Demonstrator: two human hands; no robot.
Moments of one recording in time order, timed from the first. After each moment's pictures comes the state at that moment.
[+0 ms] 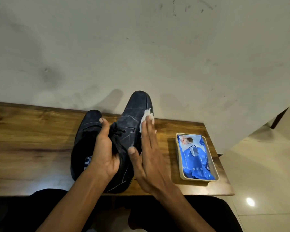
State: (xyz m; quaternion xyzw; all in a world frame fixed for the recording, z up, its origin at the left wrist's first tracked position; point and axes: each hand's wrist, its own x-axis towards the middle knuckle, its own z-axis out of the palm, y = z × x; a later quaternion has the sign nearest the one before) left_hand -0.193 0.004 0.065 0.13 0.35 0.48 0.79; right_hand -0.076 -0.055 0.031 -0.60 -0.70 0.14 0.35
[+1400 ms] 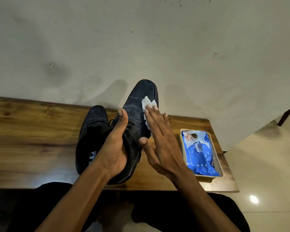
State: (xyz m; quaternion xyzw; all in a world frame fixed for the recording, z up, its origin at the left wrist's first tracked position) left_hand -0.194 -0.012 0.078 0.31 0.28 0.42 0.80; right_hand -0.047 -0.032 0.039 -0.56 -0.76 0.01 0.32
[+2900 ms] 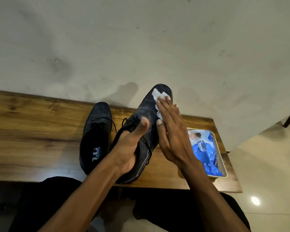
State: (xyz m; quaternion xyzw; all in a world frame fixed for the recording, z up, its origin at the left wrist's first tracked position) left_hand -0.185 -0.013 0.060 0.37 0.29 0.40 0.78; right_hand -0.029 -0.015 0.042 -0.58 -0.73 0.03 0.36
